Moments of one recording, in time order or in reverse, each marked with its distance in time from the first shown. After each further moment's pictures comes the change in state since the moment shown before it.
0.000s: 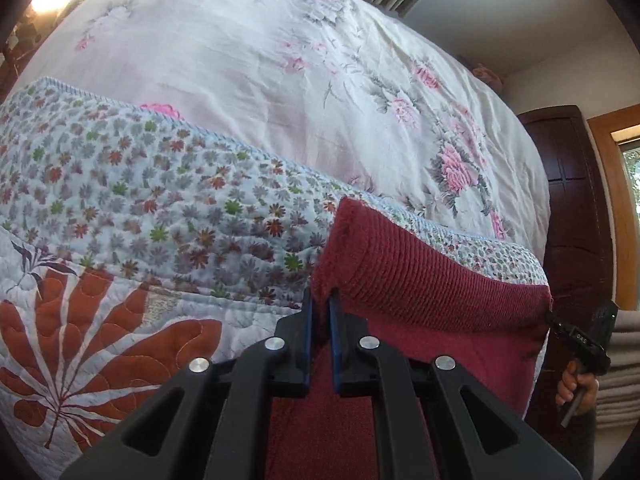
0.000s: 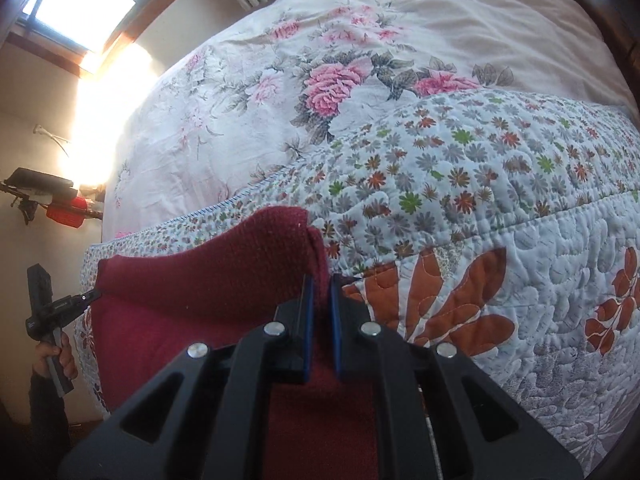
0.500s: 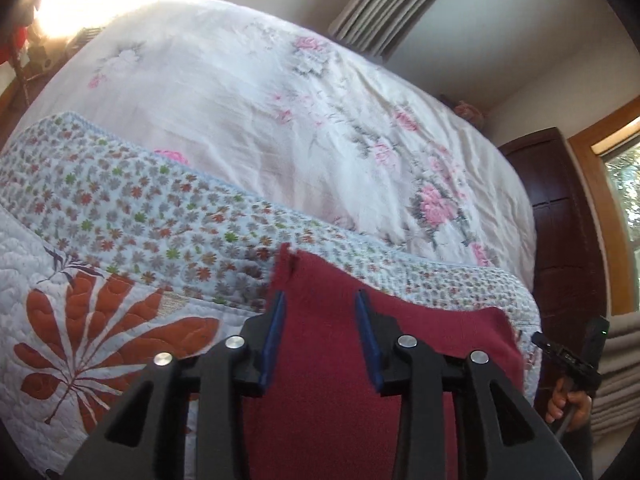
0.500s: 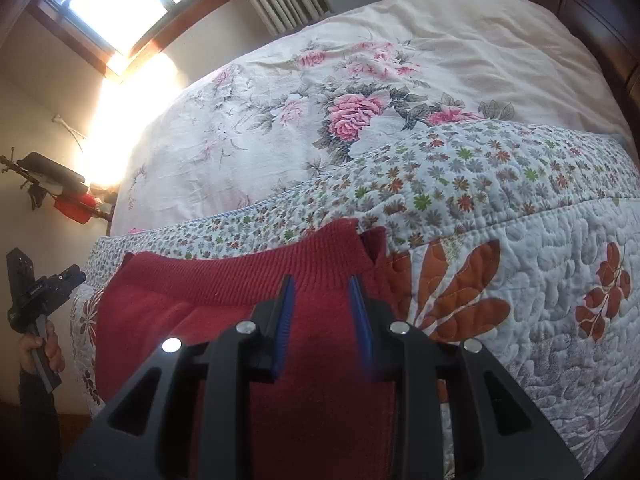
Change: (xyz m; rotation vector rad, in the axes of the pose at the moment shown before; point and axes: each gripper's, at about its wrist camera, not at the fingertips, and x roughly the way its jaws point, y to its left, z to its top) left arm -0.078 -0.044 -0.049 0.138 -0.267 -0.147; right arm -0.041 0.023 -0.046 -0.085 -0.153 0.054
